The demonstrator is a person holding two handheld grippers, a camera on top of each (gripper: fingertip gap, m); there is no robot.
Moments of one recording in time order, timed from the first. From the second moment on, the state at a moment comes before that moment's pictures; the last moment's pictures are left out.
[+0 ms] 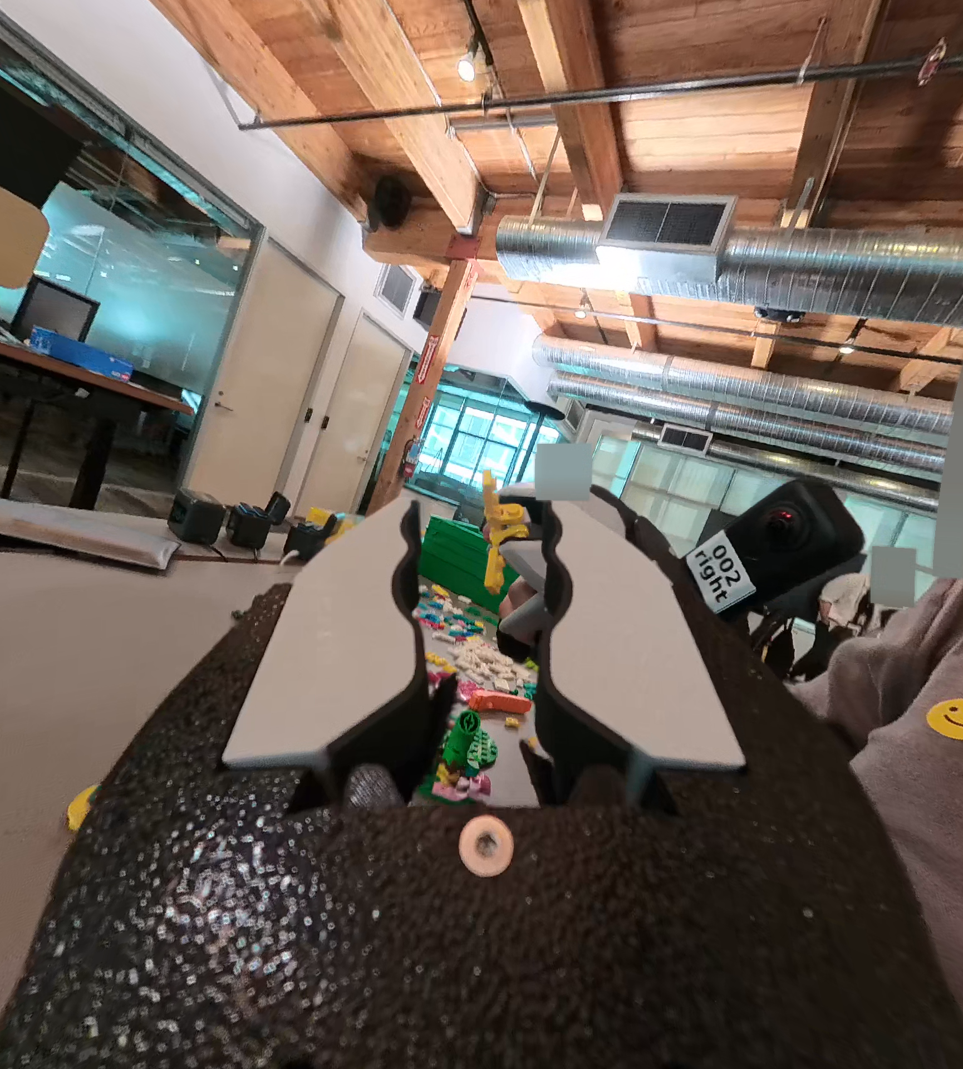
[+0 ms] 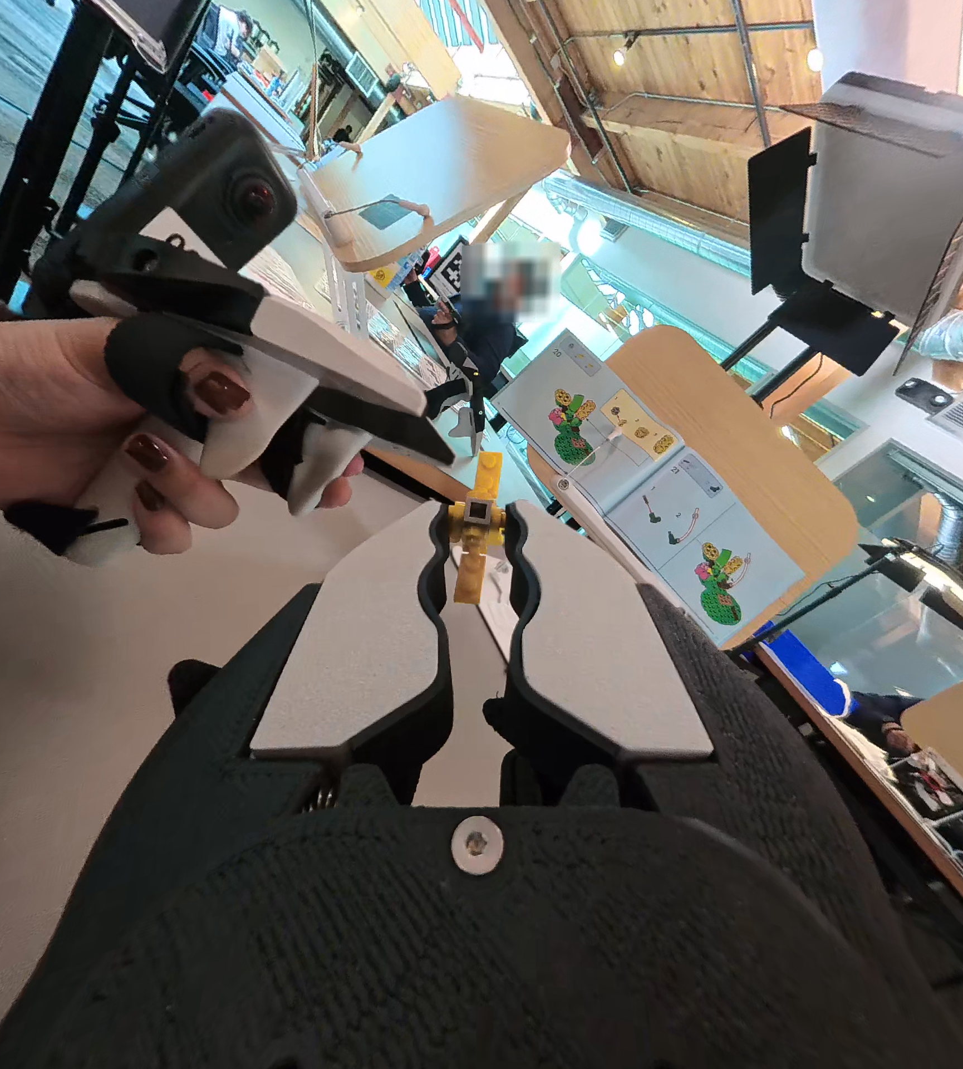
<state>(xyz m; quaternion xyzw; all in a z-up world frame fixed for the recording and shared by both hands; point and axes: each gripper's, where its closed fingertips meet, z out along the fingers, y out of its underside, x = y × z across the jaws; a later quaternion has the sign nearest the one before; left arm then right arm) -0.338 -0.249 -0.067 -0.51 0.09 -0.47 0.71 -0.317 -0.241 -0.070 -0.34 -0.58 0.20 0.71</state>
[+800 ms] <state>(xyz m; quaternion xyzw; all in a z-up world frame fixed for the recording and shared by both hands) -0.314 -0.258 -0.067 -0.54 0.16 -0.45 0.69 -0.310 -0.266 -0.075 -0.23 -0.61 0.18 0.74</state>
